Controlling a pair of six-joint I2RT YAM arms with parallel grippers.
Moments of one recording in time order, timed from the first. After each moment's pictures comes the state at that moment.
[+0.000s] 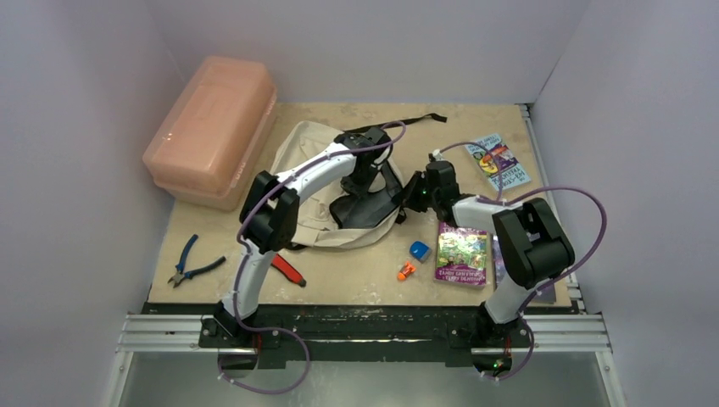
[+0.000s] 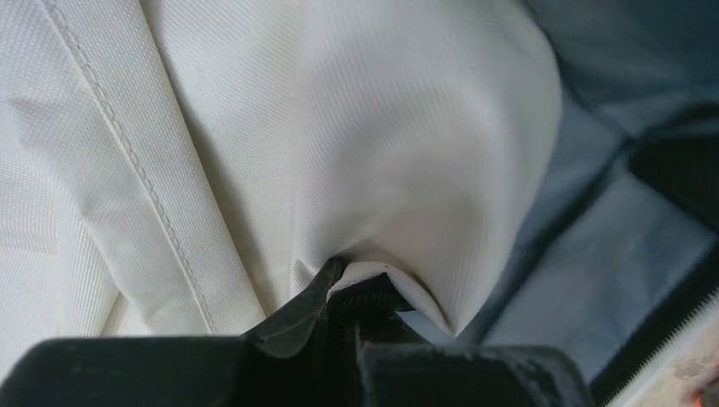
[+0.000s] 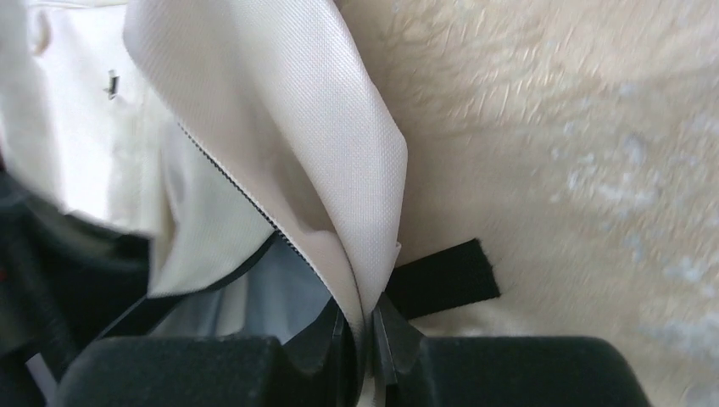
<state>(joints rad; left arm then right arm) -0.69 2.22 1.91 -0.97 -0.16 -0.15 0.37 1.72 0.83 0.20 -0.20 0.75</state>
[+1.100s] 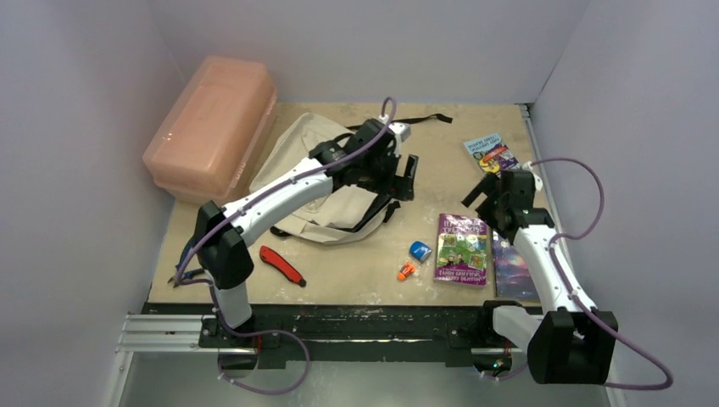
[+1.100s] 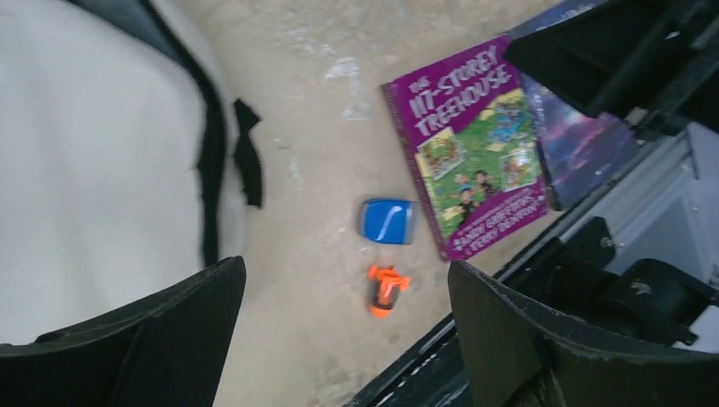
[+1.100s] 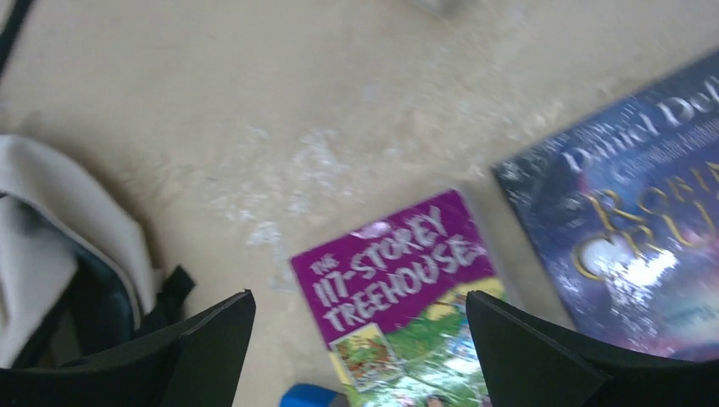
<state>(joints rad) -0.80 1.79 1.74 -0.75 0.08 -0.42 0.03 1.09 0.81 -0.52 0.11 0.68</state>
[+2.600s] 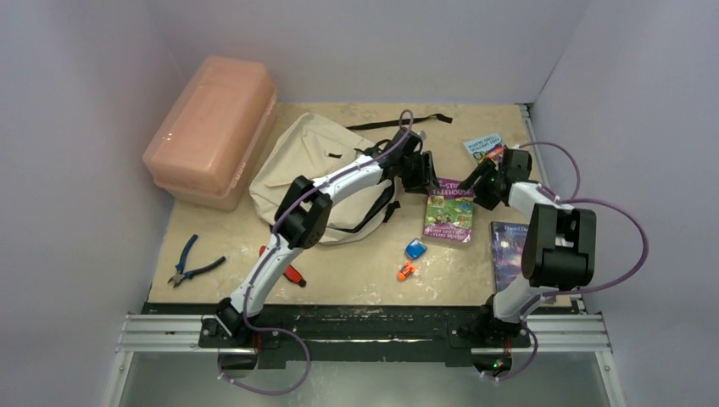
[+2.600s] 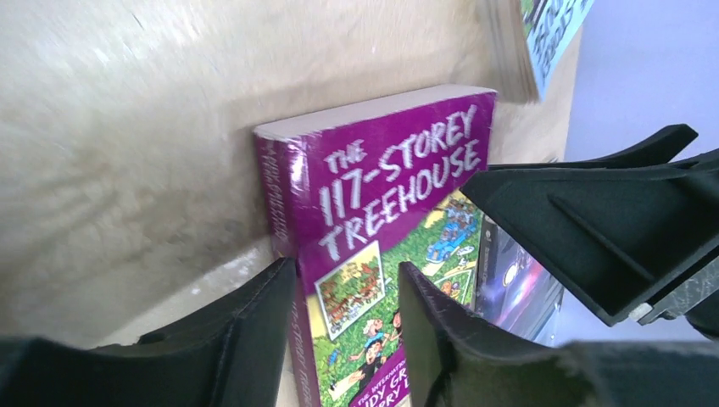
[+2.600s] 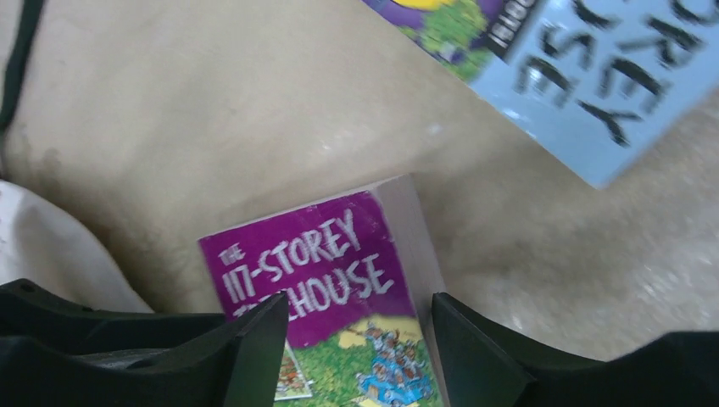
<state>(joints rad) -0.78 2.55 2.21 -0.42 0.36 -0.85 -0.16 1.62 0.88 -0.16 -0.19 0.61</state>
